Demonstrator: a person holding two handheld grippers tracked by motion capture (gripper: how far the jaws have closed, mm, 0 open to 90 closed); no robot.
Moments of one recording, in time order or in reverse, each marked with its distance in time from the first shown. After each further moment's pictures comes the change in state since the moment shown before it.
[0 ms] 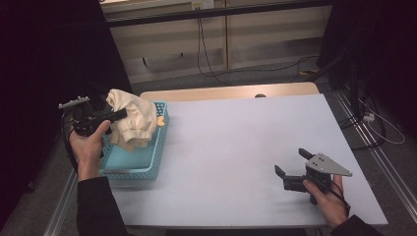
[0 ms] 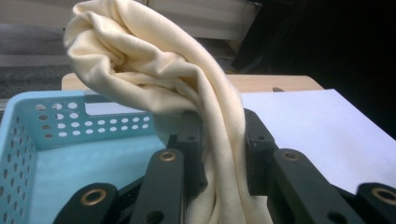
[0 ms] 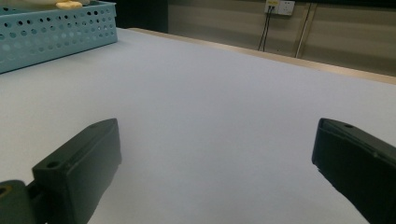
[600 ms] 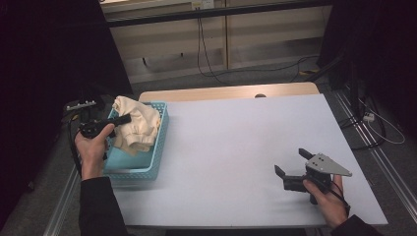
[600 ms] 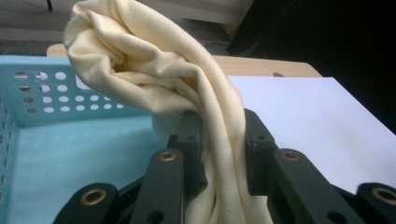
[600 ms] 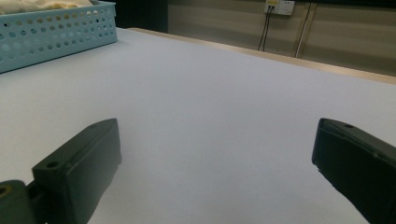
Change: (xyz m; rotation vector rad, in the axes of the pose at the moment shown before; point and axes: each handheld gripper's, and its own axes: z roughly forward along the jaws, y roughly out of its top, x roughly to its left) left arm 0.020 -0.016 0.018 0.064 -0.039 -0.049; right arm 0.000 0.000 0.000 0.001 0.000 -0.001
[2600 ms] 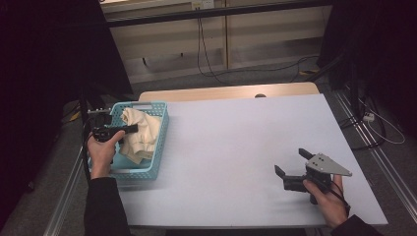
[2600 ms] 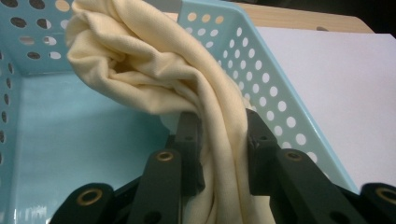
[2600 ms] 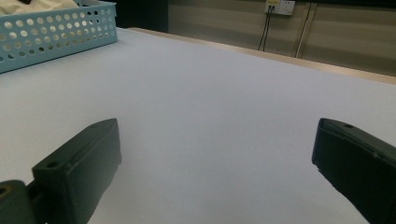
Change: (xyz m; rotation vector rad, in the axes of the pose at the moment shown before) left arm 0.018 -0.023 0.036 0.156 0.095 0.008; right arm 0.000 0.000 0.000 0.000 0.001 0.000
